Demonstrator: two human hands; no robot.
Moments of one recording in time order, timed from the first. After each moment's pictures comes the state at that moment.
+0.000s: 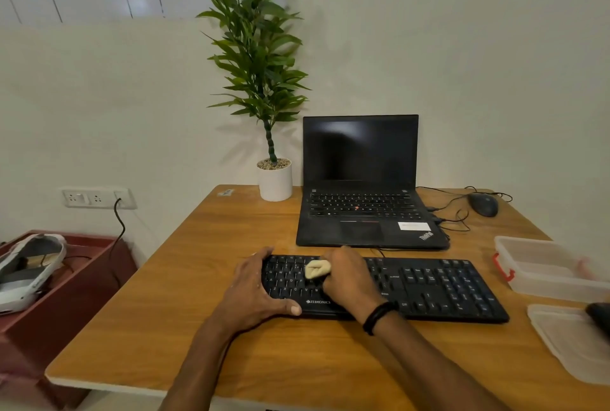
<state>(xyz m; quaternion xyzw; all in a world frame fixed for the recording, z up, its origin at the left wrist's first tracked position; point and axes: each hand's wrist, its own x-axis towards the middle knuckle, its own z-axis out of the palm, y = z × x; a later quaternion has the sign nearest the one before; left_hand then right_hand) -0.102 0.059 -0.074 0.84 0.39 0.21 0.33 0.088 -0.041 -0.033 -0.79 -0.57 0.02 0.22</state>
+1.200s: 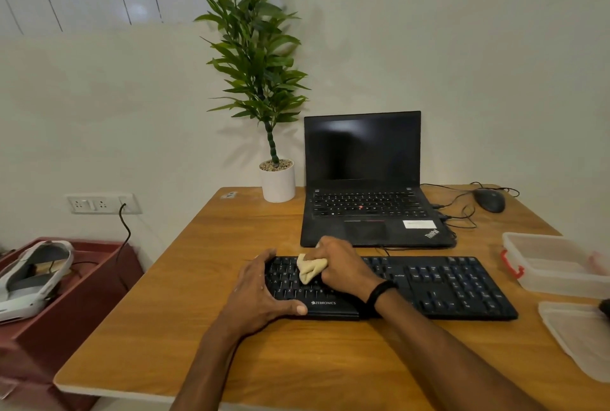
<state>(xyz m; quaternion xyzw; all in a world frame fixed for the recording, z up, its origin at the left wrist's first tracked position) -0.100 0.055 -0.078 0.83 0.40 0.22 0.33 0.108 -0.010 -0.042 -0.69 -0.69 0.03 0.23</state>
